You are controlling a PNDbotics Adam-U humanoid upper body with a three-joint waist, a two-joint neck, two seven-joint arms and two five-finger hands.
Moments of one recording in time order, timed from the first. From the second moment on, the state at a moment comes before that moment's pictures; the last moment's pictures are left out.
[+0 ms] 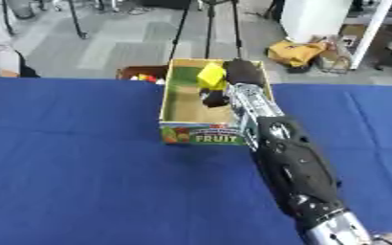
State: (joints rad) left arm -0.32 0.26 0.16 -1.98 0.25 -0.51 0.04; right arm -1.26 -0.24 0.01 -0.72 1.31 0.38 0.12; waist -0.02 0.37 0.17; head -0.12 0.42
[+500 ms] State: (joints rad) left arm -0.33 0.26 0.16 -1.98 0.25 -0.52 0.03; right arm -1.26 -0.22 -0.05 -0.67 1.34 0.45 0.08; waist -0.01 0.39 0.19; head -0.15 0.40
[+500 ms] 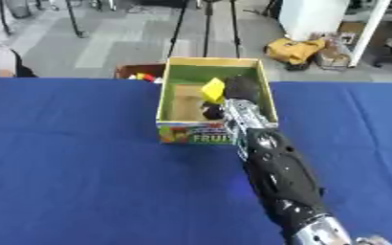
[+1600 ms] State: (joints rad) left arm -0.32 0.25 0.16 -1.98 0.25 -0.52 0.03; right arm -1.28 -0.22 -0.04 -0.74 1.31 0.40 0.11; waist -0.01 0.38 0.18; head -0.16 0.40
